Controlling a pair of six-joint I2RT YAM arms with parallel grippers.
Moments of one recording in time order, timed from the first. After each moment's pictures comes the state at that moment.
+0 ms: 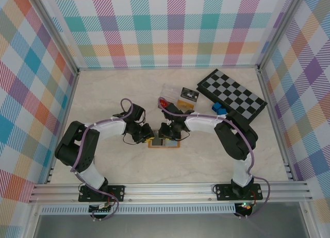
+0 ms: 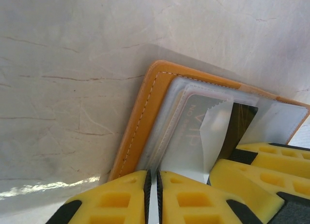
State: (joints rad) left arm -0.45 1.66 0.85 -0.40 0.43 -0.87; right arm 0.80 1.92 1.19 -0.40 -0.31 0.86
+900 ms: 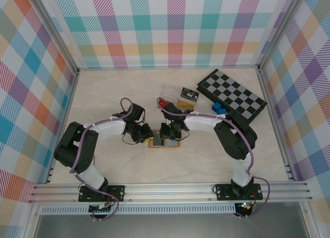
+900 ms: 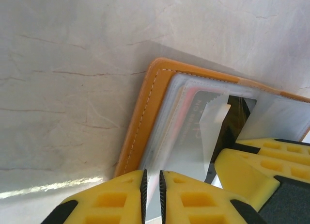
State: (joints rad) left arm -0.46 1.63 0.87 -0.44 0.40 -0.85; right arm 0.80 1.93 1.21 -0.45 -0.28 0.81
